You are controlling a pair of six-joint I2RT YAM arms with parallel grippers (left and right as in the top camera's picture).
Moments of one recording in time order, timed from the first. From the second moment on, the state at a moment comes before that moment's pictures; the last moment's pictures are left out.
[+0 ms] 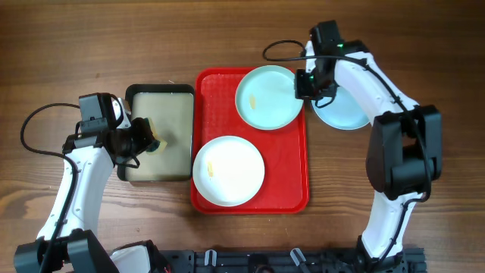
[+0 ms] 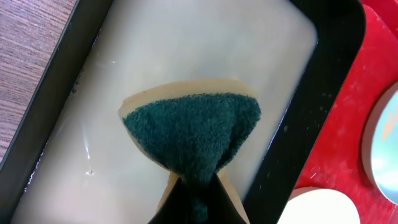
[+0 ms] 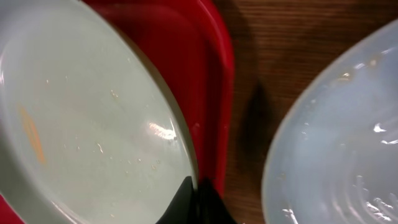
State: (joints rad) left arm 0.20 1.39 0.82 -0.62 0.26 -0.36; right arm 0.23 2.09 1.59 -0.86 -0.16 0.21
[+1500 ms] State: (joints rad) left arm 0.09 1.39 1.14 -0.67 0.17 -0.27; right arm 0.26 2.05 1.61 -0.82 -0.27 0.26
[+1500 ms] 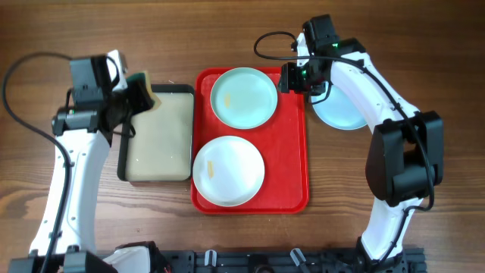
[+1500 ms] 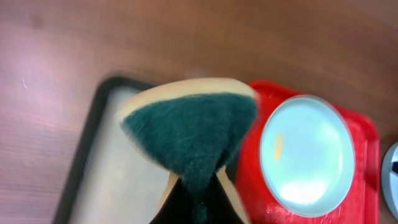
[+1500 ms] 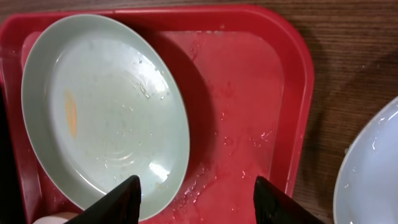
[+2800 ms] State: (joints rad) left arm -0.31 1.80 1.39 -0.57 0.10 -0.04; right arm 0.35 2.05 1.39 -0.49 -0.20 0.35
